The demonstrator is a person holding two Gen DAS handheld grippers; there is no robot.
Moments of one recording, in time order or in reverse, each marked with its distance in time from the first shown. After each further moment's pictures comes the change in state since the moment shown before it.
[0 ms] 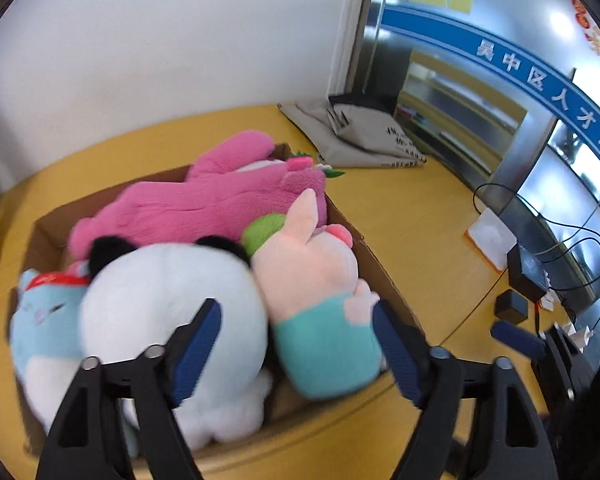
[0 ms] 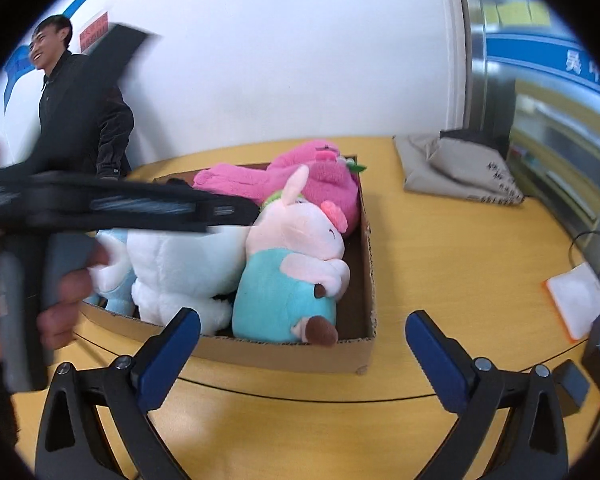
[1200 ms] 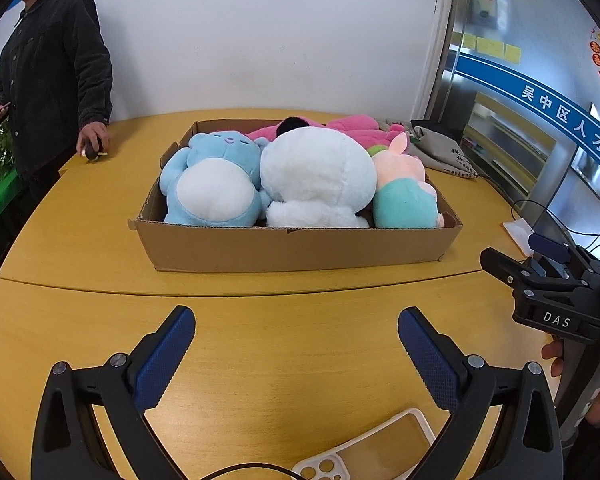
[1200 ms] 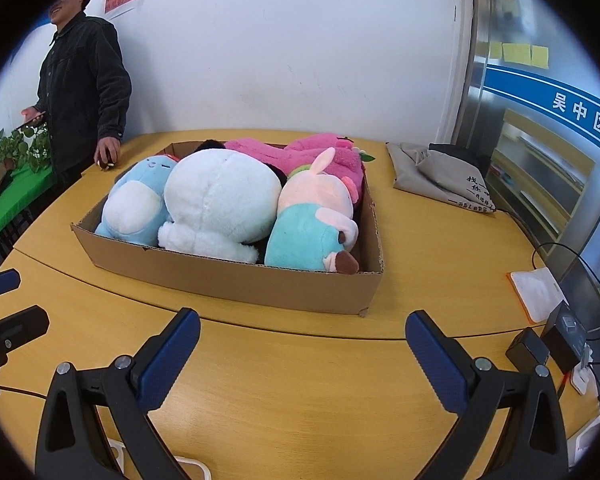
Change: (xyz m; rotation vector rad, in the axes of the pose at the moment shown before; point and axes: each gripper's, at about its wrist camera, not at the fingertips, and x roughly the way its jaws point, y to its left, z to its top) left arm -0.129 0.038 -0.185 -0.218 -0.090 0.208; right arm -0.052 0.063 -0.053 -0.113 0.028 -0.105
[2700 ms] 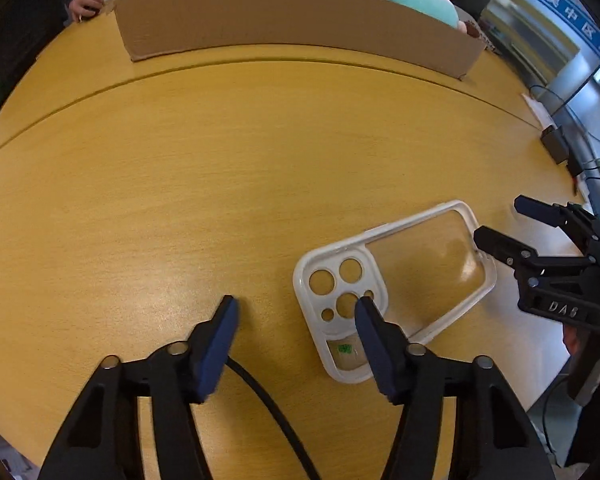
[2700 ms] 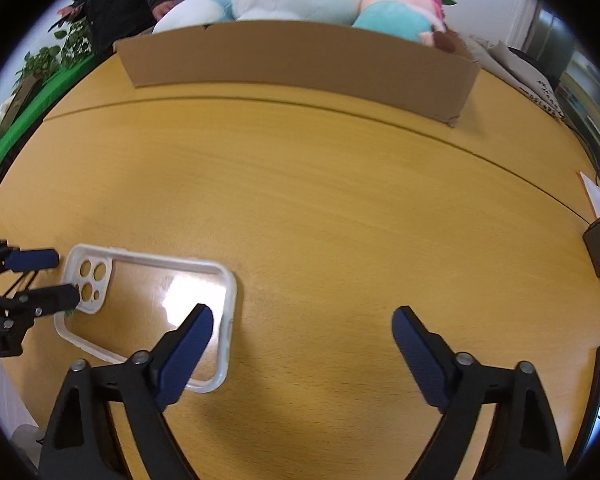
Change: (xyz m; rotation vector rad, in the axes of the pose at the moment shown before) left arm 0.037 -0.007 -0.136 -0.006 0.464 0.015; right arm 0.034 0.039 -0.141 -0.132 0.410 0.172
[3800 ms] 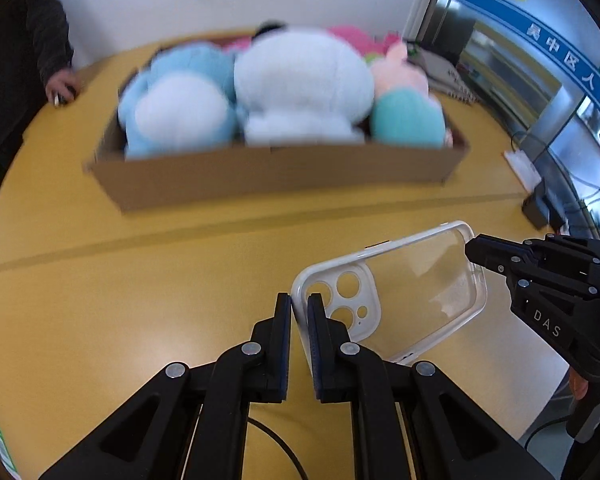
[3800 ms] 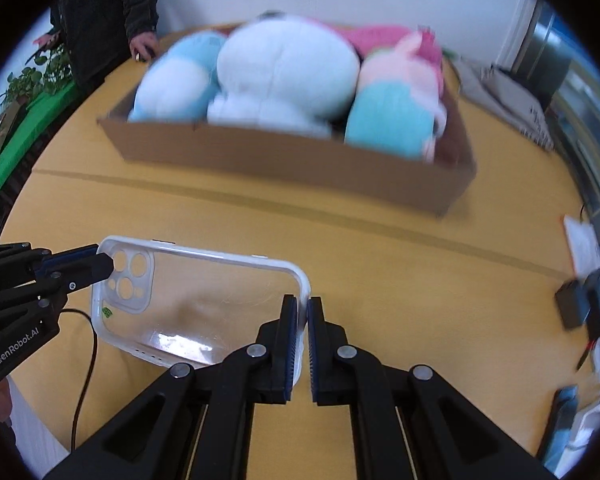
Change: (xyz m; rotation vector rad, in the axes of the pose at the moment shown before) left arm -0.055 0.002 0.141 0.085 -0.184 -0.047; right arm -0.060 -0.007 0.134 0.048 -0.056 -0.061
